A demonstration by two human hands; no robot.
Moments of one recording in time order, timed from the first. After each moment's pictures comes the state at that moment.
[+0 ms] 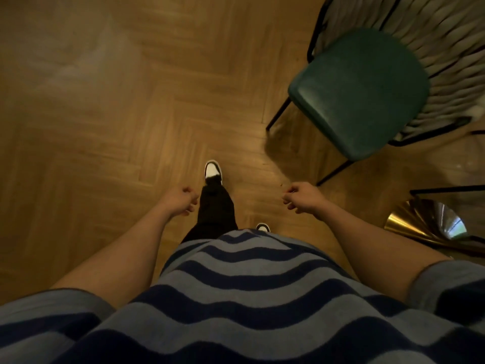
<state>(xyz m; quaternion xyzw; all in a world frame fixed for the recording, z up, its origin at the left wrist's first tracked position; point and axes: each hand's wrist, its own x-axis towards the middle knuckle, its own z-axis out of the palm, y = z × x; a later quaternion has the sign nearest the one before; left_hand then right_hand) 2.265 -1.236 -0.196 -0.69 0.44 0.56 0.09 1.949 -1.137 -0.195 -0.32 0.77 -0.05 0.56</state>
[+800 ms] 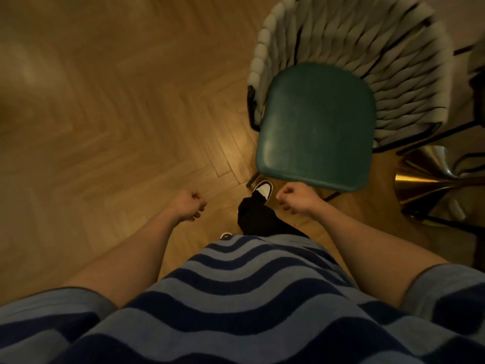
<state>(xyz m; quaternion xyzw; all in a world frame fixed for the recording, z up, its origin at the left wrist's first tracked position) 2.023 -1.681 -0.199 -0.47 0.68 0.48 0.30 1.841 -1.442 -0.204 -0.06 0.83 -0.23 0.50</state>
